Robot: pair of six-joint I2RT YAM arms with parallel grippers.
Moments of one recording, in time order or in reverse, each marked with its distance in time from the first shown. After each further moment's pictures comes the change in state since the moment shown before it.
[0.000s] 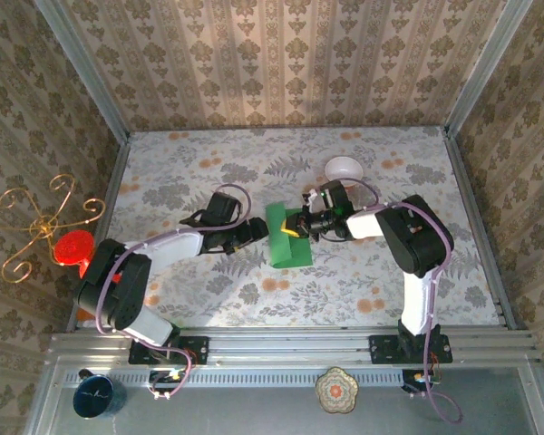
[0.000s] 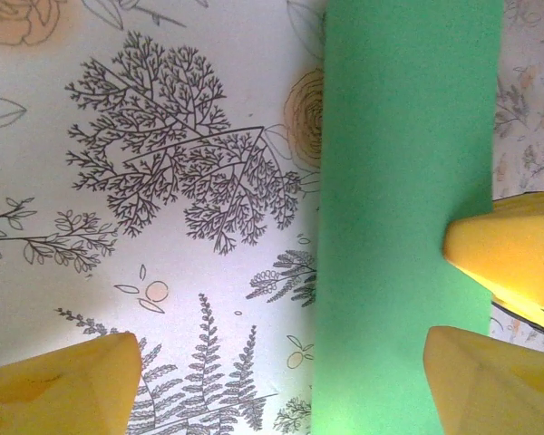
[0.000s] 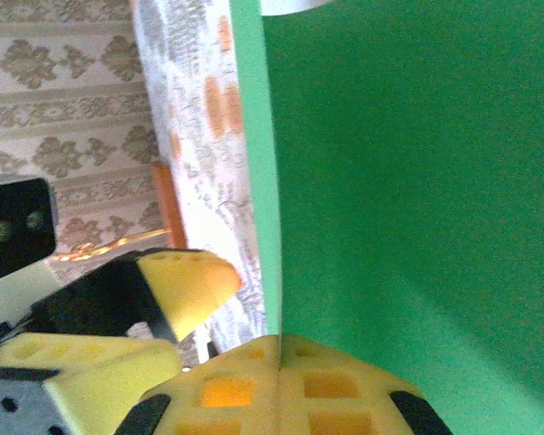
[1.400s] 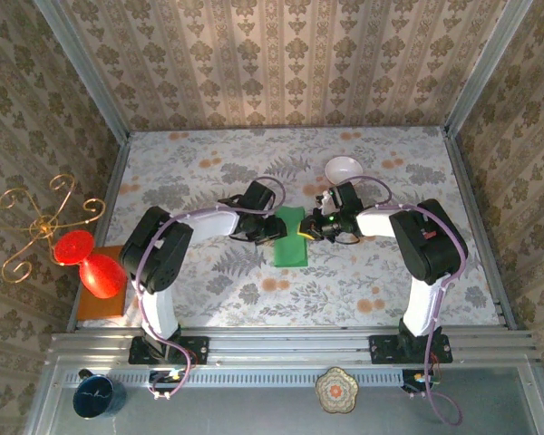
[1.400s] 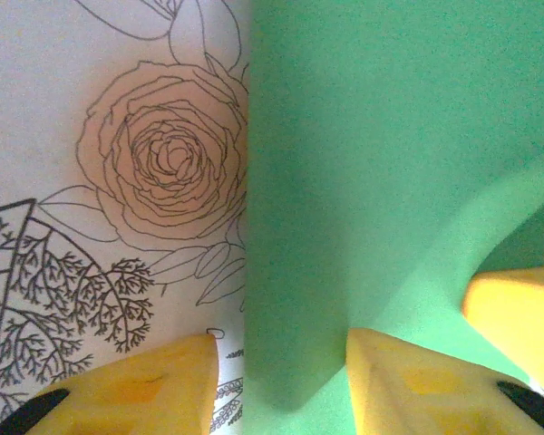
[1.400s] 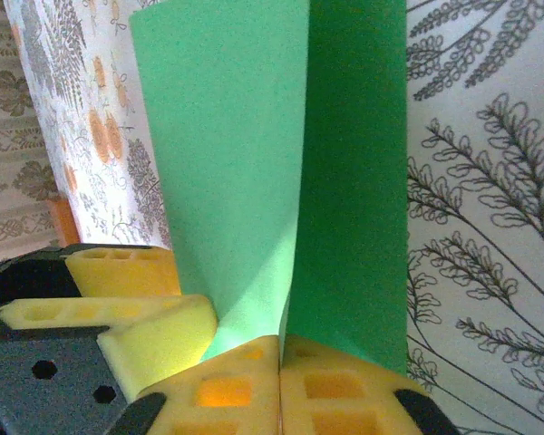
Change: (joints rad) left arm -0.125 0.340 0.343 -0.156 -0.031 0.049; right arm -0.055 -0.103 -0.016 -0.296 0.167 -0.195
